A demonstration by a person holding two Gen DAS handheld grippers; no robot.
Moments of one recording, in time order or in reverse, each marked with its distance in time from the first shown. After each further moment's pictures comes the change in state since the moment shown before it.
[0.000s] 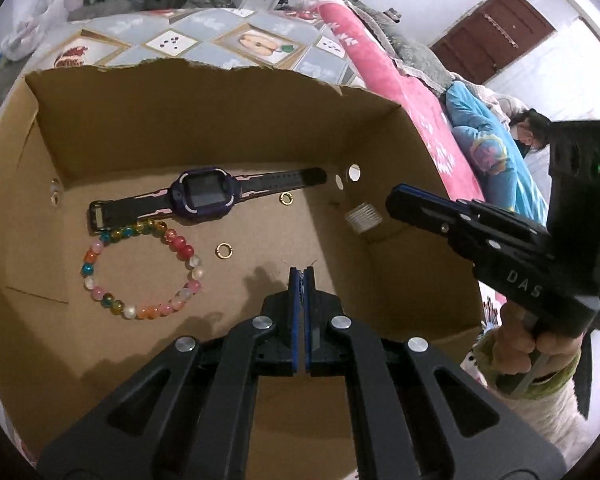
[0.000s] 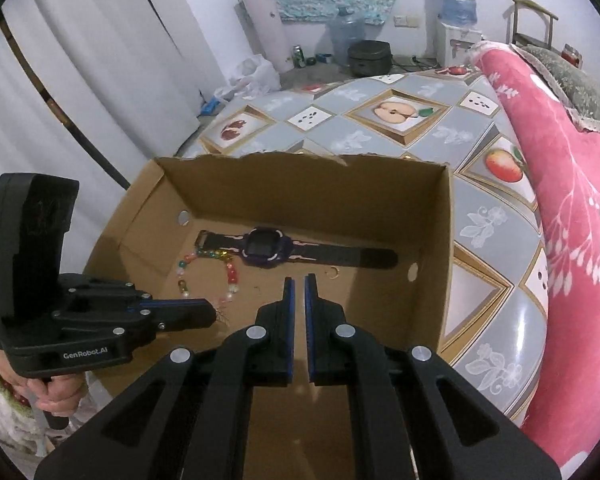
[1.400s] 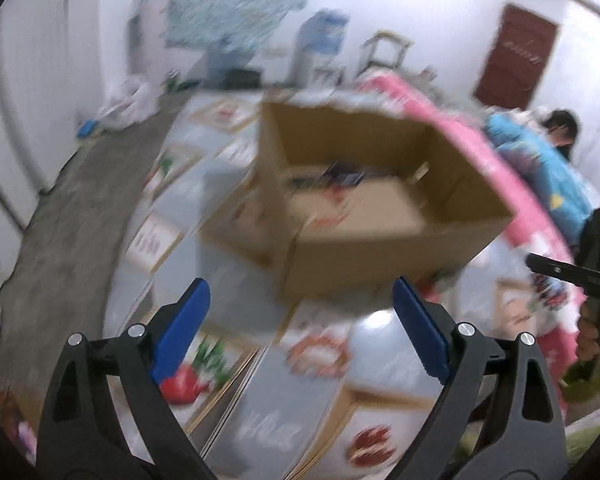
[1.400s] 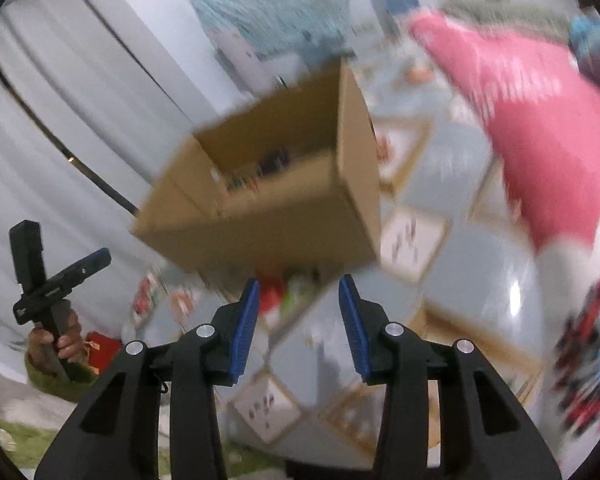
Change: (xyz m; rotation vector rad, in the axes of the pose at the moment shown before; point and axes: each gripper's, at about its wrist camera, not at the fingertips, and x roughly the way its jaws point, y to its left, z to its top) left arm -0.143 0.044 -0.172 0.073 -0.308 0.366; right arm -0.082 -0.018 -0.193 0.246 -0.105 0.099
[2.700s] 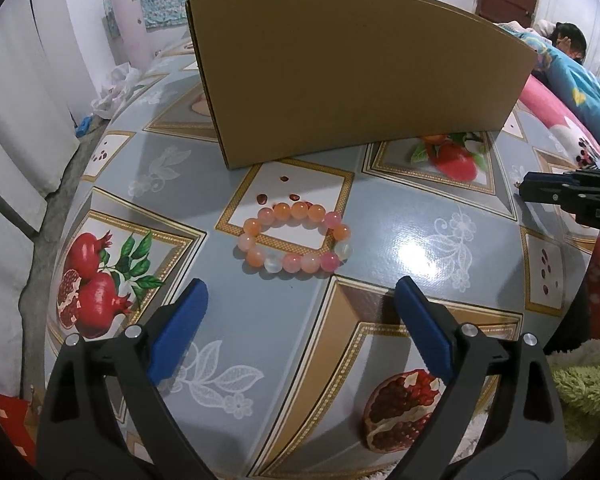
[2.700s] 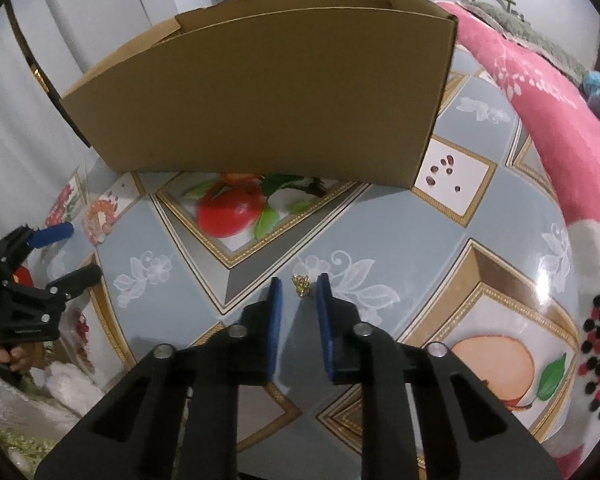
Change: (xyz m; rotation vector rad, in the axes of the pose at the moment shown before) left arm 0.065 -0.046 -0.090 0.176 0.109 0.077; right arm 0.076 0.042 -0.046 -0.242 0.105 -0.277
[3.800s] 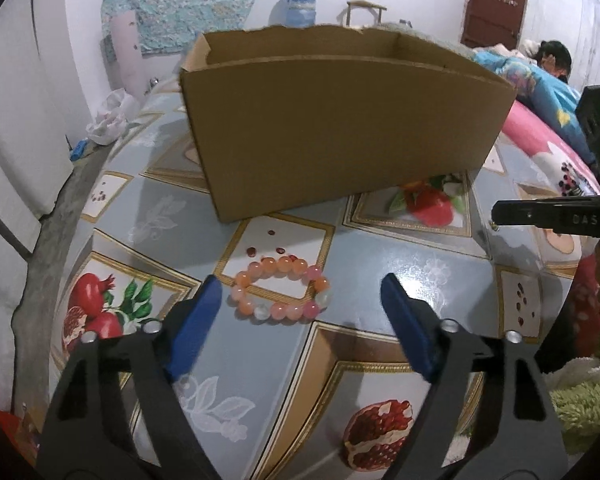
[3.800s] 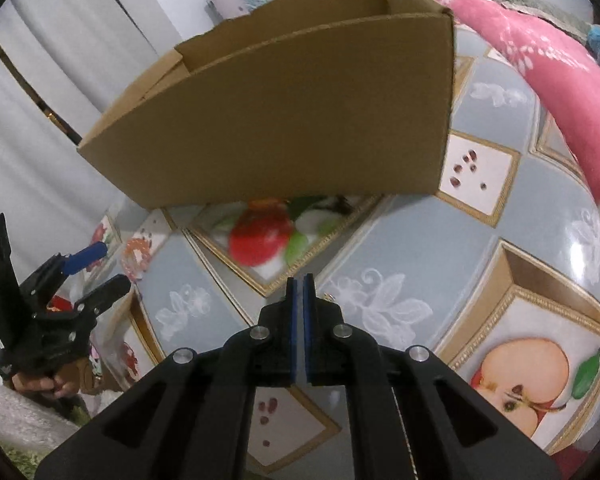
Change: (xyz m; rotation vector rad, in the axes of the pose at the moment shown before) left arm -0.014 -0.007 0.021 0.012 -0.098 -0.035; right arm 0.000 -0.010 0.008 0.149 -0.011 0.163
